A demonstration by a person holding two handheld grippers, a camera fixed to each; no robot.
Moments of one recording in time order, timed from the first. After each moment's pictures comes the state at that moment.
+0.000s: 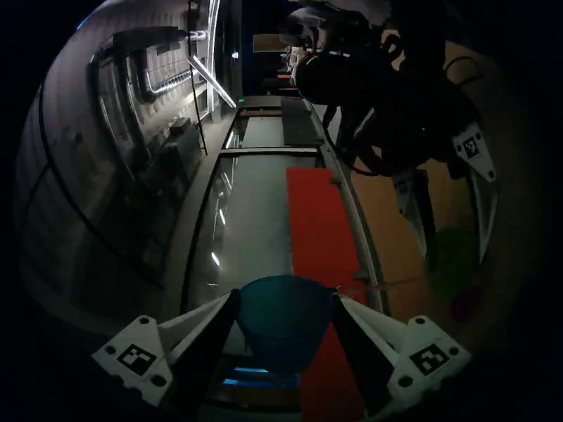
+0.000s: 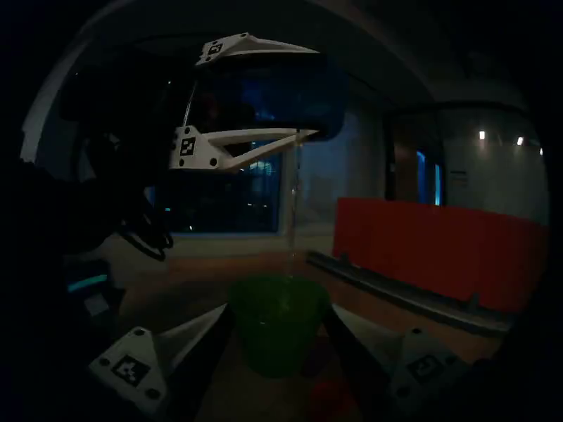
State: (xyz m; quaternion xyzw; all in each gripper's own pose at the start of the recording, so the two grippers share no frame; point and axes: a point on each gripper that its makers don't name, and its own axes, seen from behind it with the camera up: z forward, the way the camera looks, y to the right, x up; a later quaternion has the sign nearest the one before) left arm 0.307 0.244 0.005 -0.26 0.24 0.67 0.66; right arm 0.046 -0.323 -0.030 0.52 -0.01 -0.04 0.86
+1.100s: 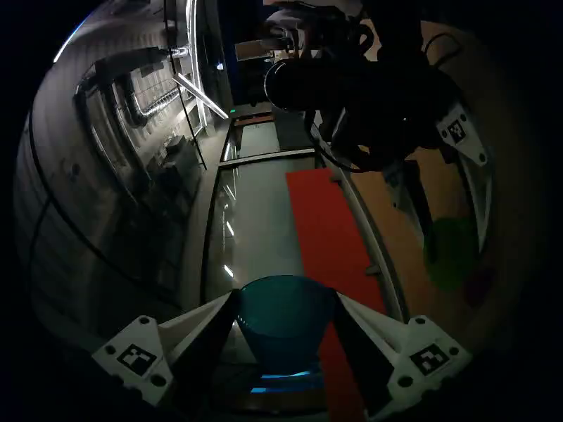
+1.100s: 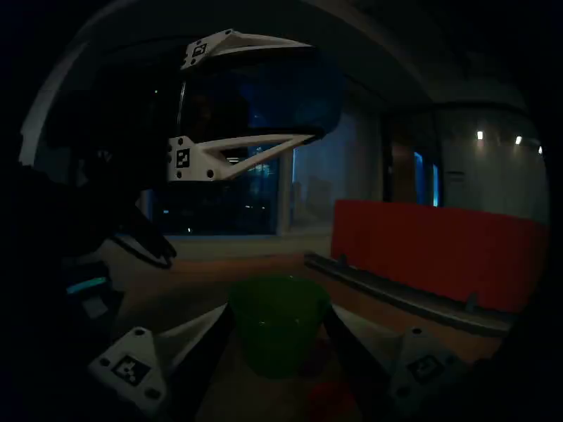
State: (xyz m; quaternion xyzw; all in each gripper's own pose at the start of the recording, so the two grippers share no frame) left arm 0.301 0.251 -0.015 -0.24 0.27 0.70 0.61; right arm 0.050 -0.319 -0.029 0.51 0.00 -0.04 0.86
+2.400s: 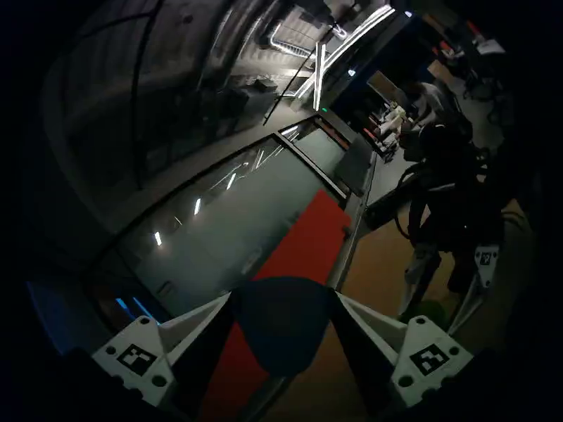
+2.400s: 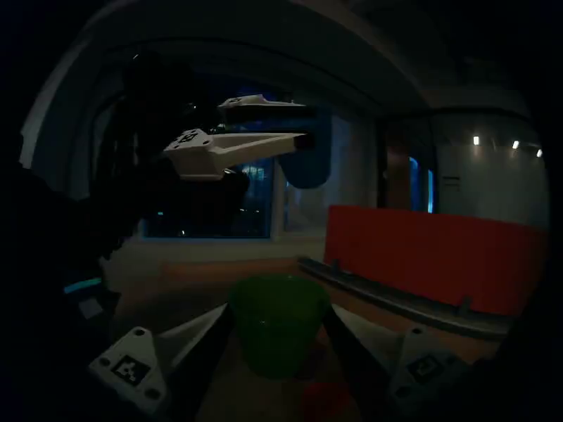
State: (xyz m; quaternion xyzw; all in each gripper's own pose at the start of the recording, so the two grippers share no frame) left arm 0.292 0.216 0.022 -0.34 0.14 0.35 0.86; right arm 0.060 -0.311 -0.029 0.50 0.01 -0.04 0.87
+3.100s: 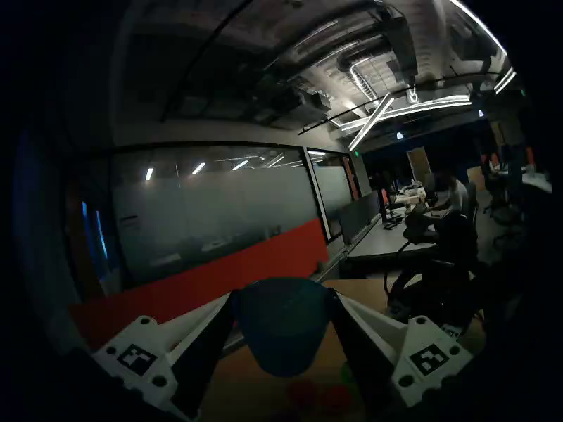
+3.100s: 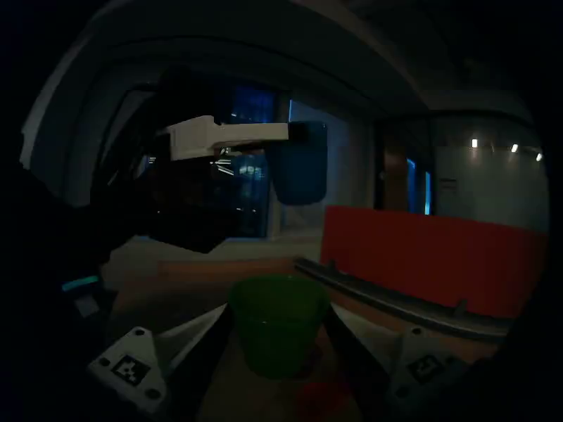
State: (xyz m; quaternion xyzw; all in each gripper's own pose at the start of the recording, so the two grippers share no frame) left arm 0.279 0.209 0.031 -0.40 0.05 0.10 0.91; right arm 0.065 -0.308 -0.028 0.49 0.01 -0.05 0.87
